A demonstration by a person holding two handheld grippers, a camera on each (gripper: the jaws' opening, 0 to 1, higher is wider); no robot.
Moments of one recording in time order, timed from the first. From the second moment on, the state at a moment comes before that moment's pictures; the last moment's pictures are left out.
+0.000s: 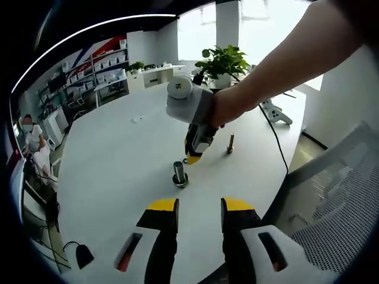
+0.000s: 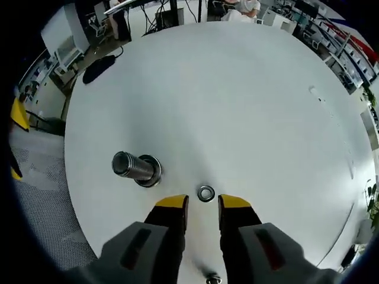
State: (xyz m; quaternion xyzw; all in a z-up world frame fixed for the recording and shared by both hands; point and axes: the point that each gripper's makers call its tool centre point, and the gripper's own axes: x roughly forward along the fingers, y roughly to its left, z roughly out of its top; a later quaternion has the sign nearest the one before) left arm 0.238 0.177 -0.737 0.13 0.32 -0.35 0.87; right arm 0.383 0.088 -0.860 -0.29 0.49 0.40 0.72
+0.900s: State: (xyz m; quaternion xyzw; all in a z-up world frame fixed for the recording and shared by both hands) left arm 0.232 0.174 -0.741 0.14 0.32 -0.35 0.87; right arm 0.358 0.072 -0.867 -0.31 0.50 0.42 0.69
